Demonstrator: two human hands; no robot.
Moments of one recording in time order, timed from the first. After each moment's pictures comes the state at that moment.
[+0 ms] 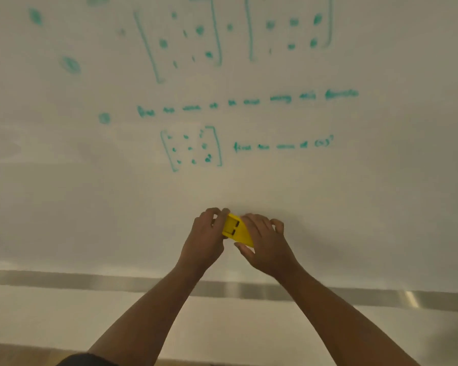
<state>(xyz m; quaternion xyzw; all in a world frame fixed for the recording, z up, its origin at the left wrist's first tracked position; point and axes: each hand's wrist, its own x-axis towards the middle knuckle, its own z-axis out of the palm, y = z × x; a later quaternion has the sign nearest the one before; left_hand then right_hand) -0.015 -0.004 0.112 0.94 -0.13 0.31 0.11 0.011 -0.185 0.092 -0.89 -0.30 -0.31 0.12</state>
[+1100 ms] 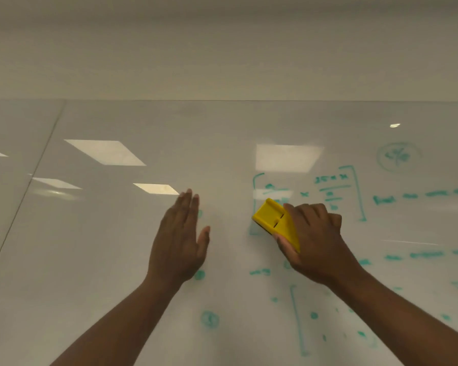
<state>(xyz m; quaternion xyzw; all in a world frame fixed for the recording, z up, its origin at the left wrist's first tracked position) 0.049 0.307 0.536 0.70 -0.08 0.71 0.04 0.045 0.036 0.566 -0.72 -0.23 -0.65 -0.02</state>
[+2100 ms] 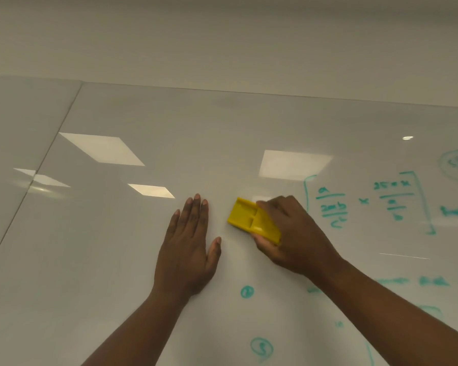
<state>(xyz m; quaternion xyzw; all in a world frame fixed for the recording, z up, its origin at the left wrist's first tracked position) 0.101 0.397 0.528 0.74 -0.09 0.67 0.05 0.080 0.170 0.591 -0.67 -0.38 -0.63 0.02</state>
